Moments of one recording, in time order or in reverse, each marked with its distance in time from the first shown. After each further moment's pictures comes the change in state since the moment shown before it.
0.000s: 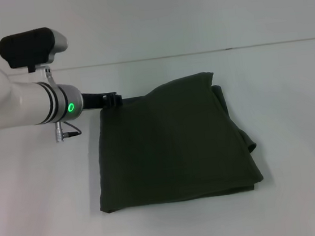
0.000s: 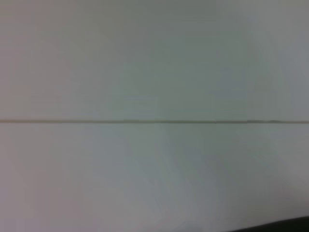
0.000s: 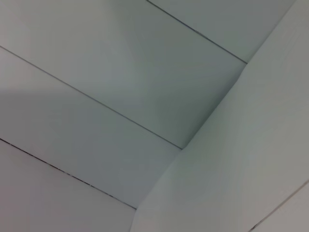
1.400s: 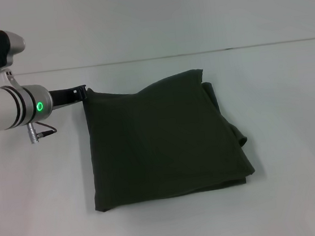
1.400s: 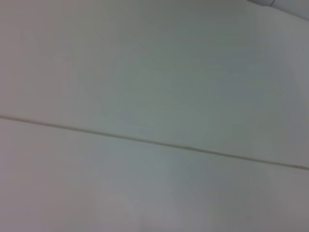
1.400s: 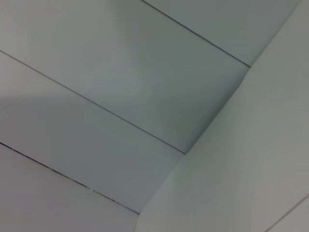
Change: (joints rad) left arm 0.103 0.004 -0.130 0.112 -0.005 0.025 -0.002; right arm 0.025 -0.005 0.002 0.013 0.007 0.021 0.006
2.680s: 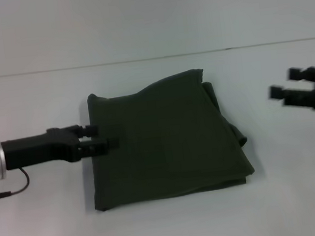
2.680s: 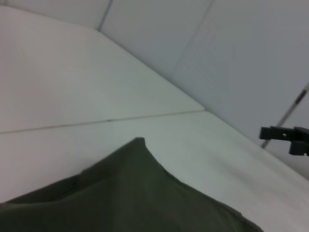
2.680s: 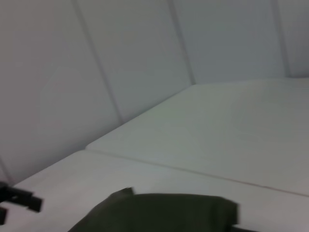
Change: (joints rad) left arm 0.274 0.032 -0.304 0.217 -0.280 0.964 0.795; right arm 0.076 0.148 -0.262 -0.214 -0.194 -0.040 -0.615
